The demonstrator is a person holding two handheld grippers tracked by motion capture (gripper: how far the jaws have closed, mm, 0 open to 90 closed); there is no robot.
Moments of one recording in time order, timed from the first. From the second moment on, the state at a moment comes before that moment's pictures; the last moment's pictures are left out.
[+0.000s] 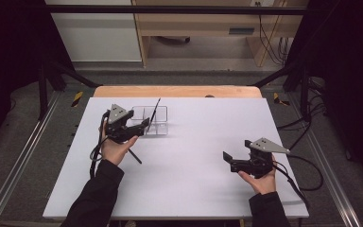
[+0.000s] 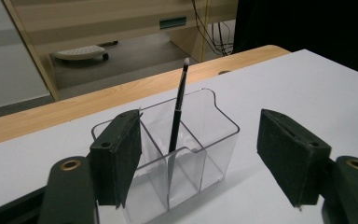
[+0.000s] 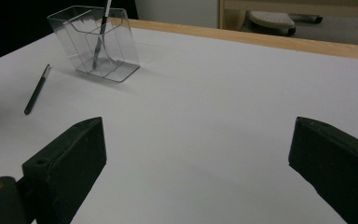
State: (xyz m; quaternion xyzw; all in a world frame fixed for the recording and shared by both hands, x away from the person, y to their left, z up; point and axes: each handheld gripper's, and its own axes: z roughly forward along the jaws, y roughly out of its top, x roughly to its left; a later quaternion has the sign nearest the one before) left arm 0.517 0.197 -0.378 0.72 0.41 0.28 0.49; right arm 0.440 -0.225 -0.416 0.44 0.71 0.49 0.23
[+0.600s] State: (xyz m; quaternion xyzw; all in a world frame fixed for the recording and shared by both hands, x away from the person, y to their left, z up) left arm 0.475 0.221 -0.395 0.72 0.40 0.28 0.49; right arm 0.438 -0.225 -0.414 0.44 0.71 0.49 0.24
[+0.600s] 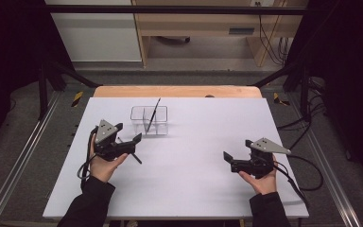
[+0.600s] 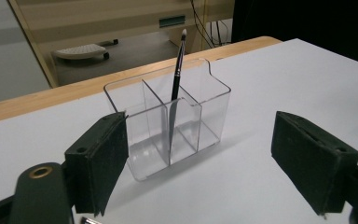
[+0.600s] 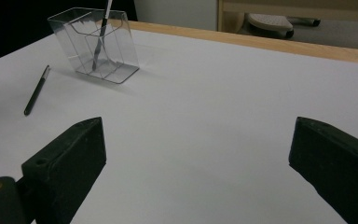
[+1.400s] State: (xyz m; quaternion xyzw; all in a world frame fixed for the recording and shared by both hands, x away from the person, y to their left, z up) left arm 0.446 0.249 -0.431 0.73 0.43 0.27 0.45; right arm 0.433 -0.228 -0.412 0.44 0.71 0.49 0.24
